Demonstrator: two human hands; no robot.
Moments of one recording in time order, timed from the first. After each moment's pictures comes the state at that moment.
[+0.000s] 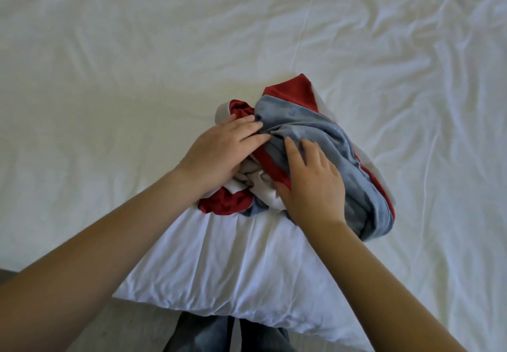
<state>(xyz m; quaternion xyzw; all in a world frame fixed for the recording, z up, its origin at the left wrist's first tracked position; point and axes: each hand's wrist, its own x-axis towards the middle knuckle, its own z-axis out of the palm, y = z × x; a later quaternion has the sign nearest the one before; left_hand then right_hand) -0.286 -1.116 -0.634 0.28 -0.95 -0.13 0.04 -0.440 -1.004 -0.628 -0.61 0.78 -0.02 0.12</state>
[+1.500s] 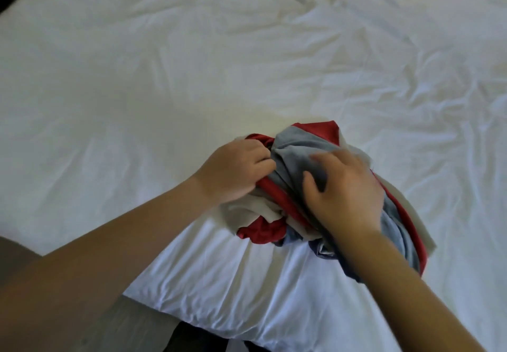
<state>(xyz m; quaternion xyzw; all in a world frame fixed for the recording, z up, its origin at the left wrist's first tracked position) -0.192 -1.153 -0.606 0.24 -0.96 -0.09 0.12 -0.377 -1.071 -0.549 -0.64 0.76 -0.11 0.05</state>
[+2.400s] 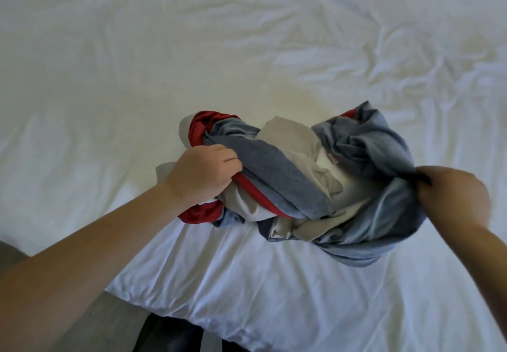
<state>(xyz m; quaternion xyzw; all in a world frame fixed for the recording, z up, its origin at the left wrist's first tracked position) -0.291 -1.089 -0.611 0.31 -0.94 -0.11 0.10 -0.667 -1.002 -0.575 -0.52 0.85 0.08 0.06</state>
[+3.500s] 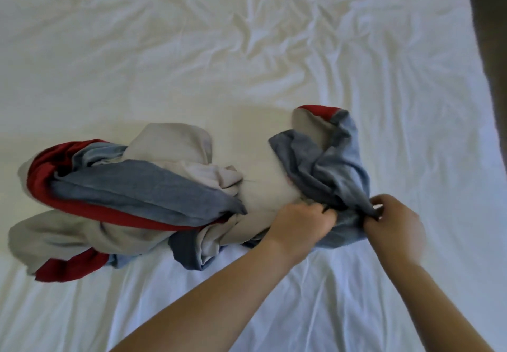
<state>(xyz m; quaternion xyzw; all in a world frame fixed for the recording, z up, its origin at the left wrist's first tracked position) -0.615 -0.945 -0.657 0.20 -0.97 -0.13 -0.04 -0.765 -0.855 -0.649 -0.26 0.94 -0.08 0.19</state>
